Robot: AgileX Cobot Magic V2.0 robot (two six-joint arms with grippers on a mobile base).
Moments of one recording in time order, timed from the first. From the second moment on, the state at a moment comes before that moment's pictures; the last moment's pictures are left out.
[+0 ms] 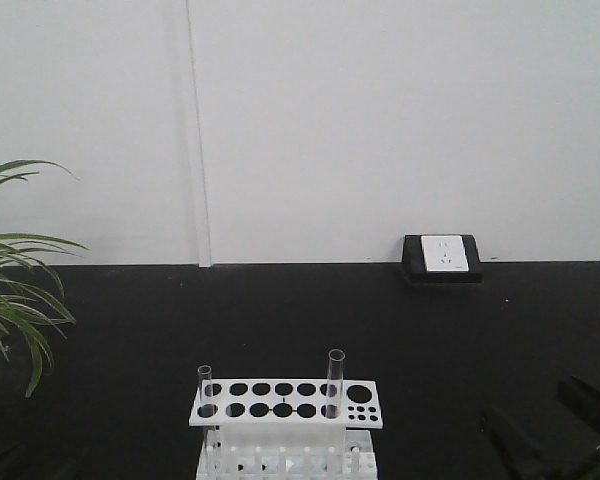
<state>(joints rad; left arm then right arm) -0.36 0.98 -0.20 -0.06 -0.56 0.06 0.36 0.93 -0.35 0.00 -0.42 -0.07</state>
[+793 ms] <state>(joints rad) -0.36 1.74 -0.68 0.16 -0.84 -0.15 0.36 1.12 -0.38 0.00 -0.61 -0.07</state>
